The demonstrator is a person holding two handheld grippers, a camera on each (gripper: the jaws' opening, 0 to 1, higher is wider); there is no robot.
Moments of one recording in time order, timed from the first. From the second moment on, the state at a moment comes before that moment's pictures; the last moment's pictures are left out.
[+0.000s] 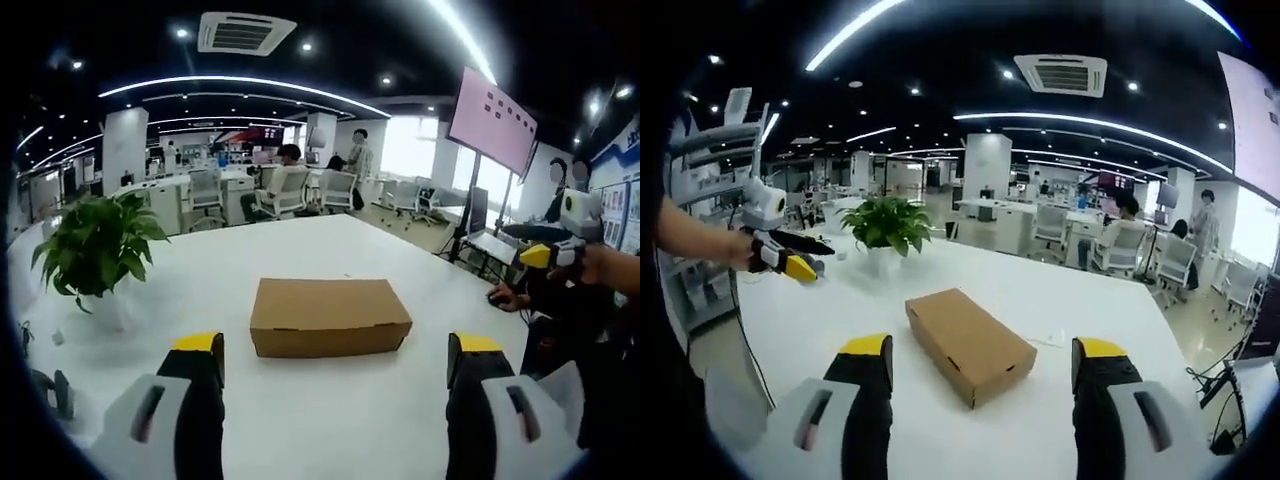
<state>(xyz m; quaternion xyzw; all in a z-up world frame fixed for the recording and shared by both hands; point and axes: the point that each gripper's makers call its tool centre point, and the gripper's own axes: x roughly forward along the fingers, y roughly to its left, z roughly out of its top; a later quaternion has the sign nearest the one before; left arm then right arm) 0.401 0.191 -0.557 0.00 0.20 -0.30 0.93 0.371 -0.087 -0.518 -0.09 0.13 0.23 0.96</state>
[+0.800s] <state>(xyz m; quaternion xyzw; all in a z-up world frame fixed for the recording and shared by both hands) 0.419 0.184 -0.556 0.03 0.21 -0.32 0.92 0.383 -0.080 -0.512 -0.18 0.18 0.25 0.93</state>
